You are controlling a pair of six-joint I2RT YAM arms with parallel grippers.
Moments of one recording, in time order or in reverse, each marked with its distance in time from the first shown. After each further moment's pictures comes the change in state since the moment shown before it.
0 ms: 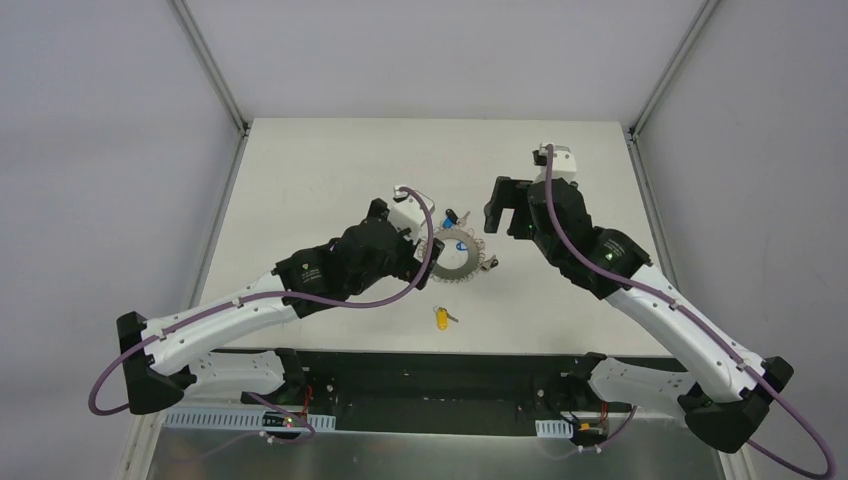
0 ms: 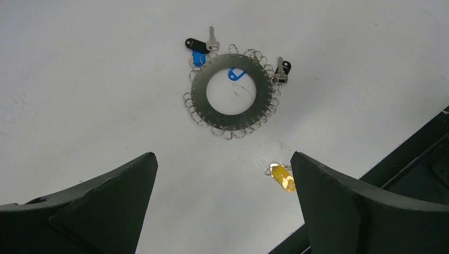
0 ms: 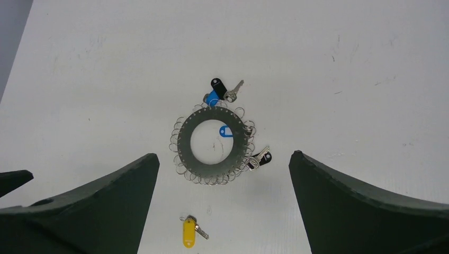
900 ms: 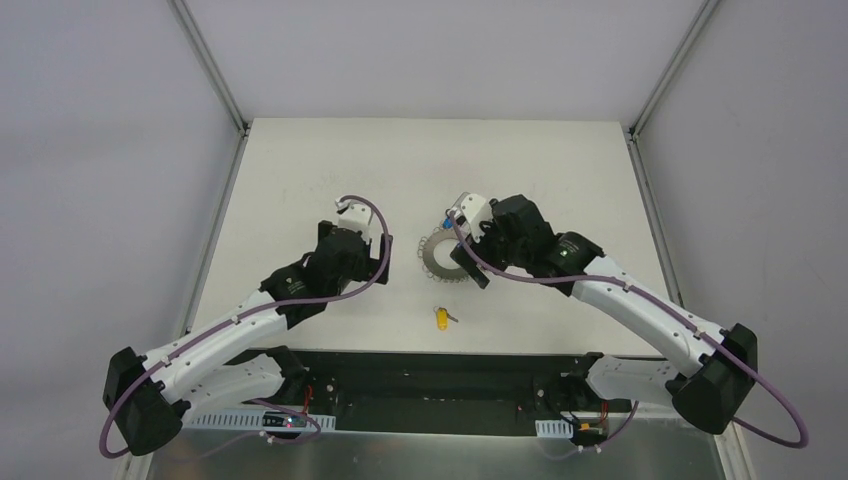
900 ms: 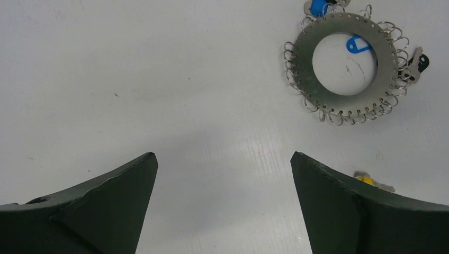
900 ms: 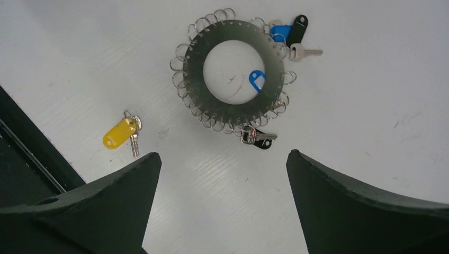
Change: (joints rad) left arm 0.282 -0.164 -0.353 0.073 -0.037 -0.163; right arm 0.016 0.097 -0.161 0.051 -0.453 -0.711
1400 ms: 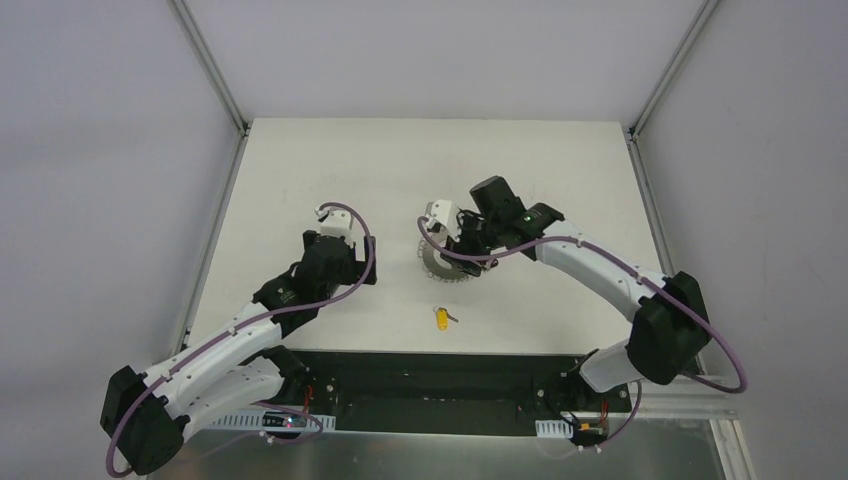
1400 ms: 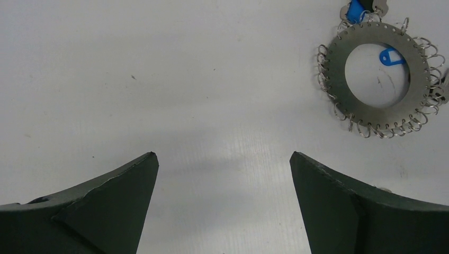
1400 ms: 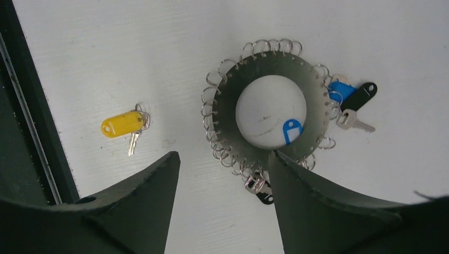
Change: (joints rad) left arm 0.105 -0.067 -0.147 0.090 0.030 -0.036; right arm -0.090 0.263 0.082 -0.002 -0.385 -0.386
